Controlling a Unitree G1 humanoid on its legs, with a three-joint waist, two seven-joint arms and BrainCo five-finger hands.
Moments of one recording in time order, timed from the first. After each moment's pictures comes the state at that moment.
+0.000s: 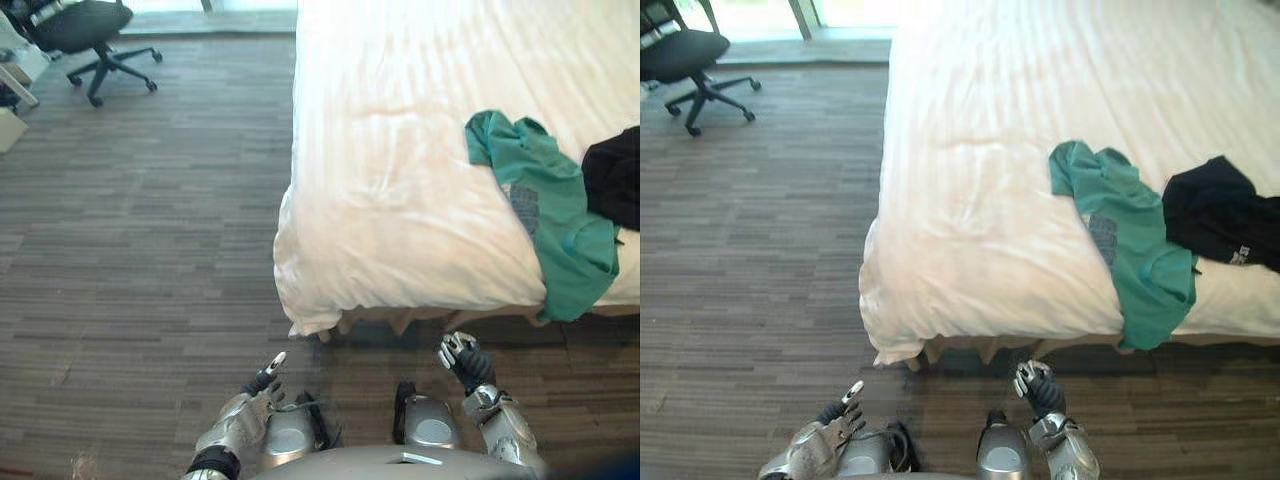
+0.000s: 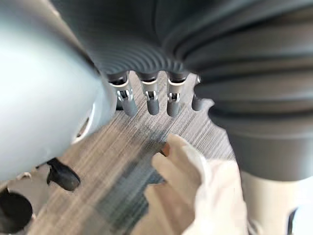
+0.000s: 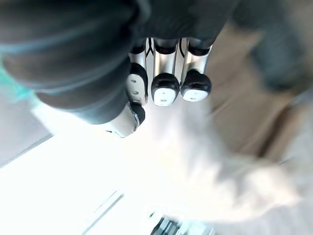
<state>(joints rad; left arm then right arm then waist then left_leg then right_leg) 0.08 0.11 0.13 0.87 -0.66 0.25 0.01 0.15 -0.09 -0.08 0.52 0.67 -0.22 0.56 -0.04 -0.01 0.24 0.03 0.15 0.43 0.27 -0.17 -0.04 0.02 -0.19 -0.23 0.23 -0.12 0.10</state>
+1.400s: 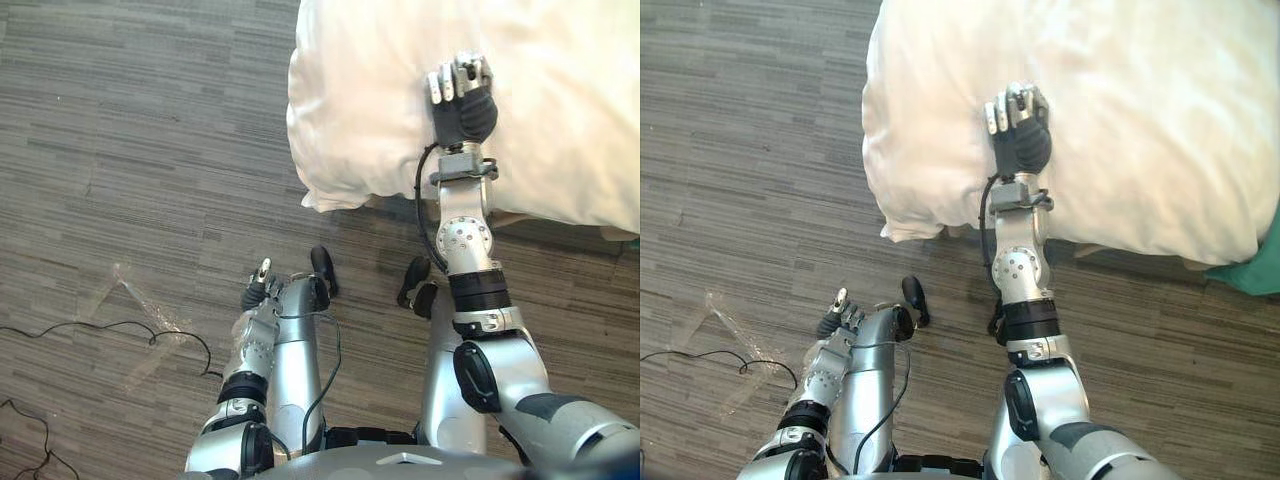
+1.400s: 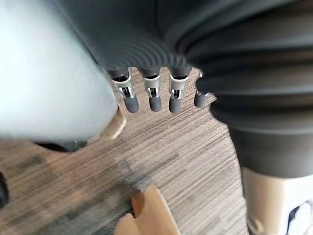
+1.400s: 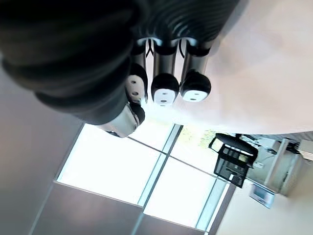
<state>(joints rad) -0.30 -0.05 0.36 0.76 -0.72 -0.01 0.03 -0.75 0.02 -0.15 0.27 1.01 -0.21 0.14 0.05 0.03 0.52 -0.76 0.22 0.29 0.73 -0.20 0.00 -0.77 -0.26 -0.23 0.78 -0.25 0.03</state>
